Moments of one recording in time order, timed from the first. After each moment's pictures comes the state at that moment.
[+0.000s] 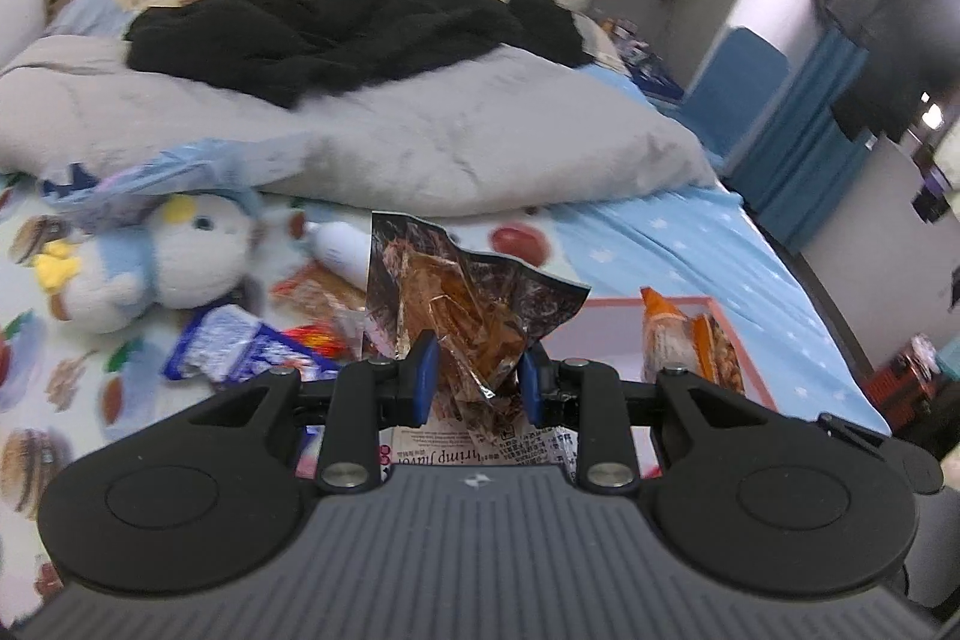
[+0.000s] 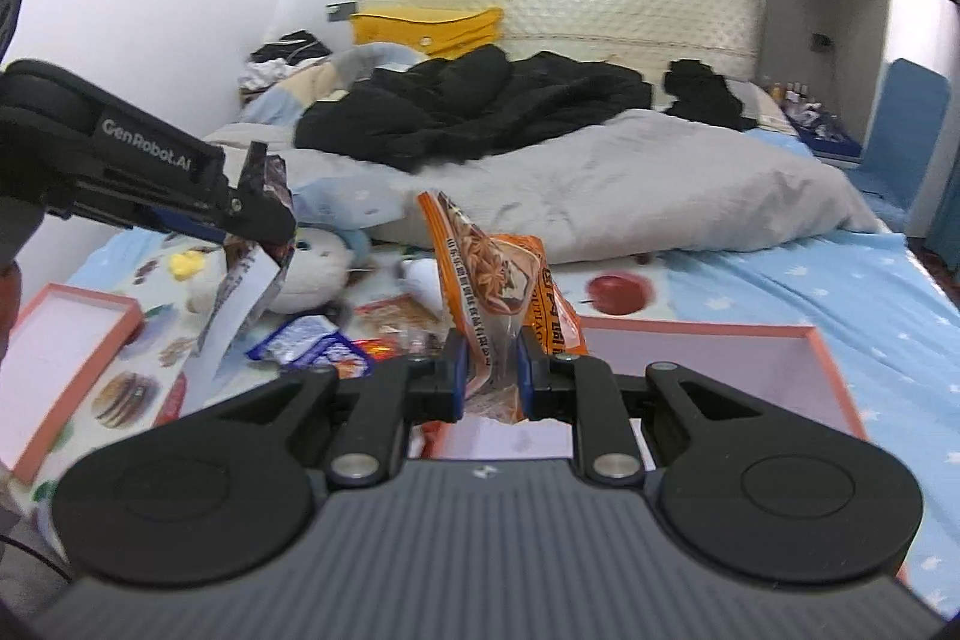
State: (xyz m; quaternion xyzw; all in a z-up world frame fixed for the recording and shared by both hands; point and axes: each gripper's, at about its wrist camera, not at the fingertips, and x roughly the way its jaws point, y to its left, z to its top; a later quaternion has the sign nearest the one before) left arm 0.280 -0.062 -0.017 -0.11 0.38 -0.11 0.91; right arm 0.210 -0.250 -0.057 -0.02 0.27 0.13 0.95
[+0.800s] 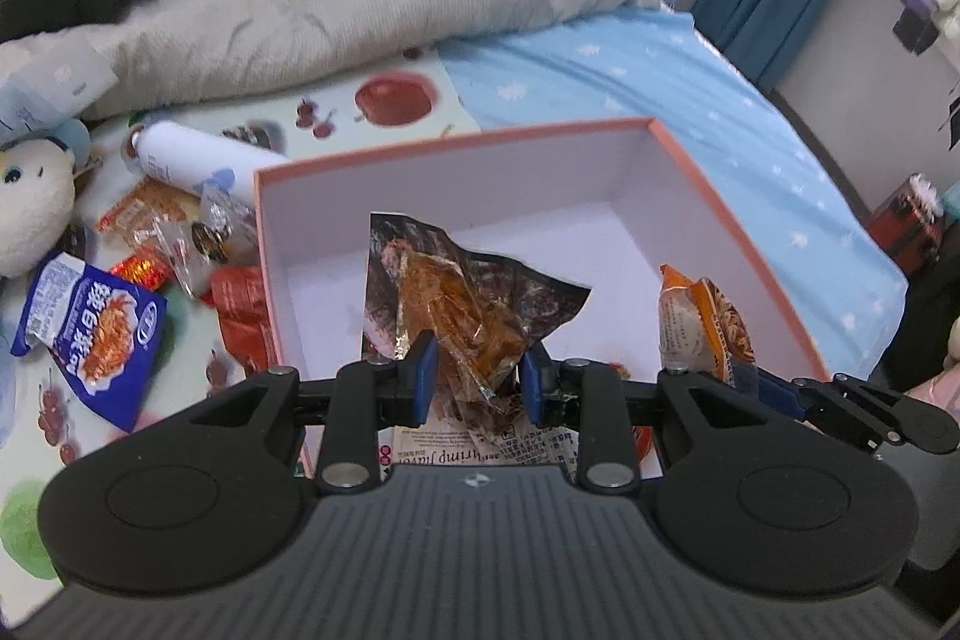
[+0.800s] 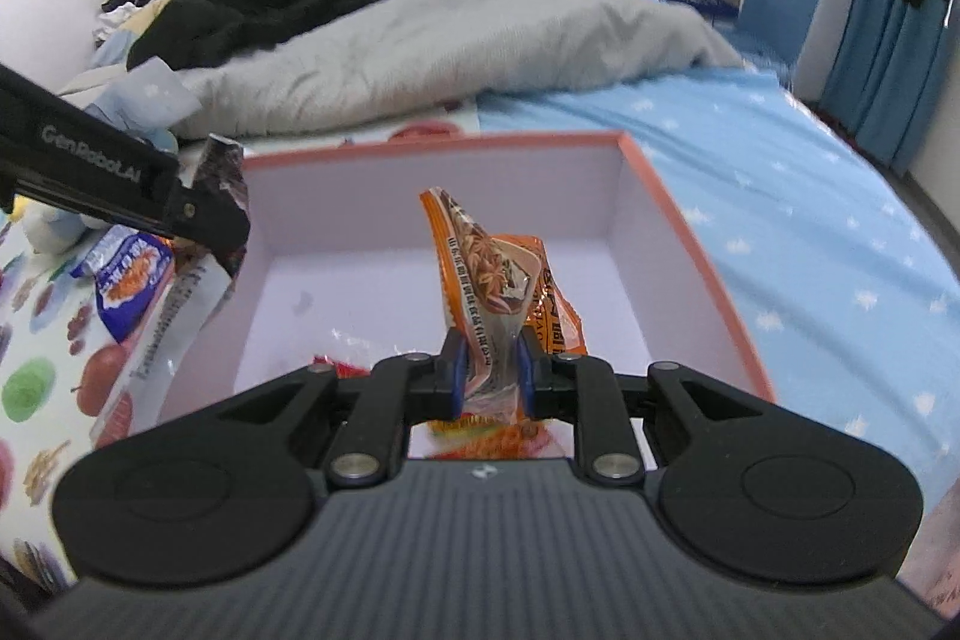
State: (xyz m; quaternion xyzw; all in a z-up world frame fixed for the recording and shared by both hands) left arm 0.327 -0.212 -0.121 -0.01 0.48 -0.17 0.86; right arm 0.219 -0.357 -0.152 0.02 0.38 0.01 0.92
